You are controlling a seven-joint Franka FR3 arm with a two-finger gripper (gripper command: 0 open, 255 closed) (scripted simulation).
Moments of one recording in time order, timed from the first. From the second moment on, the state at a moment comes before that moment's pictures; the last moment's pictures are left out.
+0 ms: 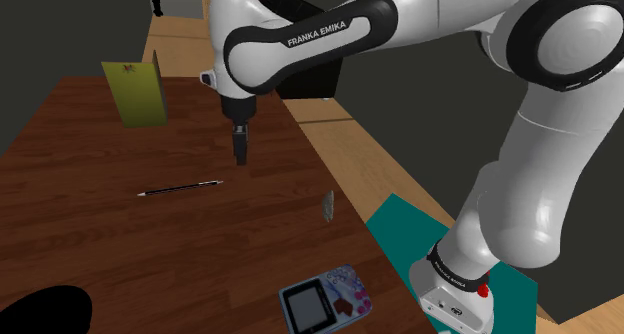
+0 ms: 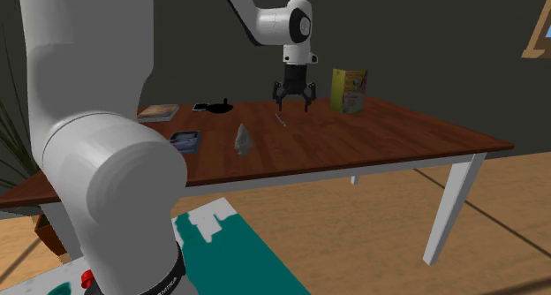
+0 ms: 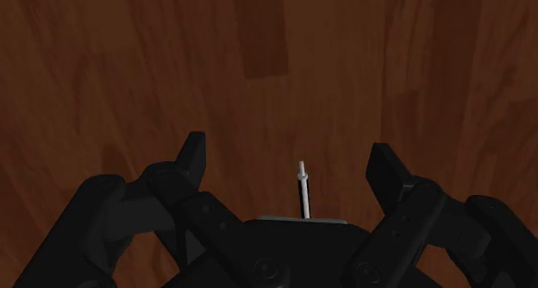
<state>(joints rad) 0.27 0.21 0.15 -1.86 -0.02 2.02 -0.49</state>
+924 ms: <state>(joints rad) 0.32 0.40 0.19 -1.77 -0.06 2.11 -0.55</state>
